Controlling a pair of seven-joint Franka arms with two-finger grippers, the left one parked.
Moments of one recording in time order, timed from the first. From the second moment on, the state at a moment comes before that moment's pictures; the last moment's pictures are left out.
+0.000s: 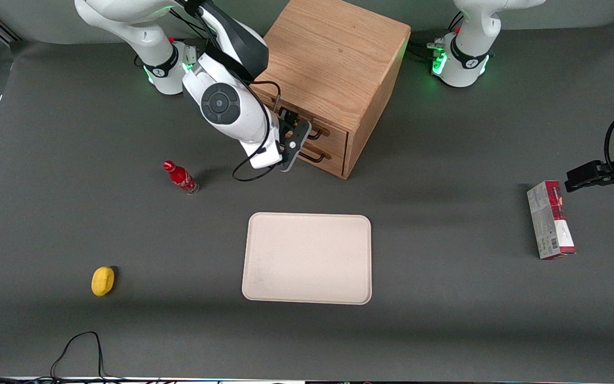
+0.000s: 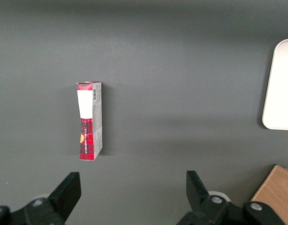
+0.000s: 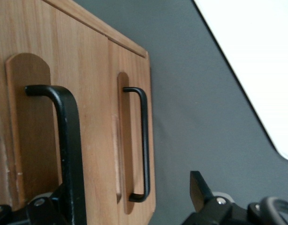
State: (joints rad) arm 0.14 0.35 0.62 -1.80 0.13 2.02 -0.33
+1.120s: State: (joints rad) arm 0.09 0.48 0.34 -1.54 0.05 2.03 -0.56
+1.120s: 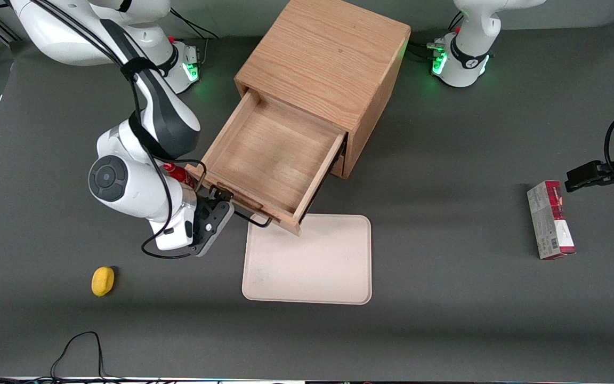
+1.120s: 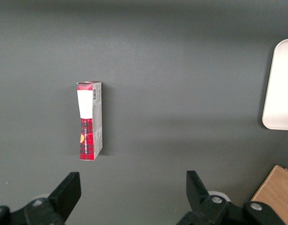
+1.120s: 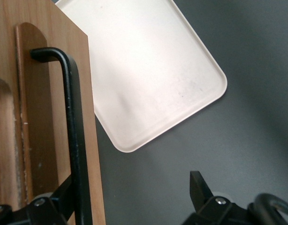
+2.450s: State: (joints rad) arm 0.07 -0.07 0.12 -1.75 -0.01 1.68 0.08
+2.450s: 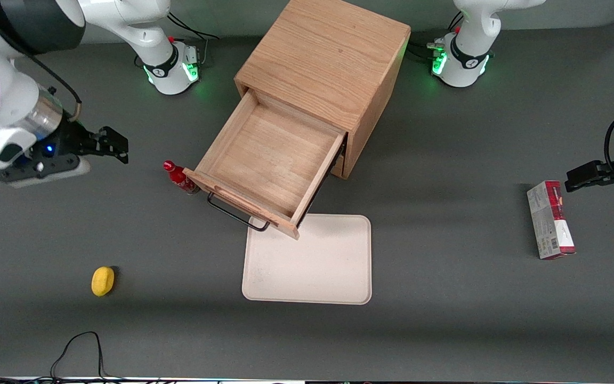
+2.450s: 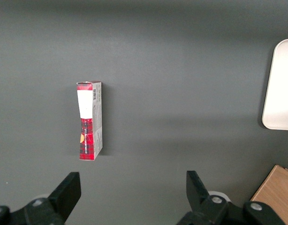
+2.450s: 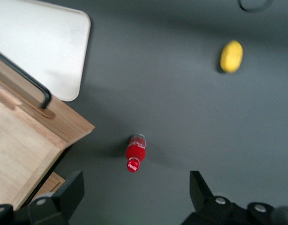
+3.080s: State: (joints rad) arm 0.07 -0.28 0.05 -1.98 0.00 1.70 0.11
